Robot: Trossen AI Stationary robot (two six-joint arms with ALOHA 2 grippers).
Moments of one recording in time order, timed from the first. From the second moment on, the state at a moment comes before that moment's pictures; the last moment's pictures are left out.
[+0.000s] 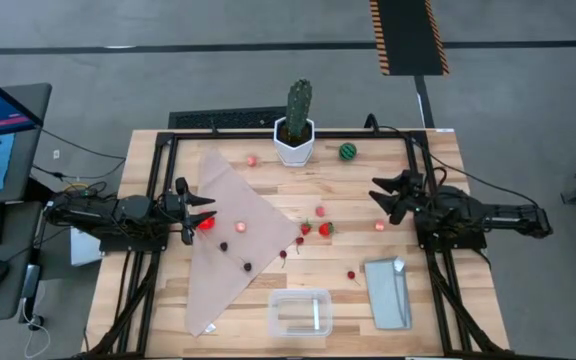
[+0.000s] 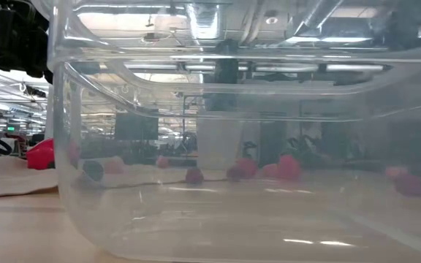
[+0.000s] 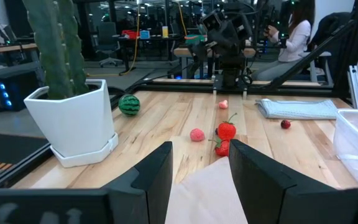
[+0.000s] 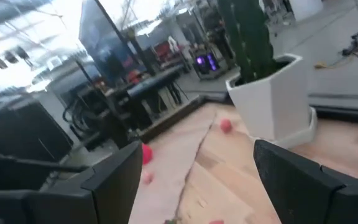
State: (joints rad) left arm -0.17 0.01 0.06 -0.10 -0.37 -0.01; right arm -0.05 0.03 0.02 0.03 0.32 0.44
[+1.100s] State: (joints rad) left arm -0.17 0.01 0.06 -0.02 -0.37 -0.11; right arm 0.12 0.94 0.50 -0.33 0.26 0.56
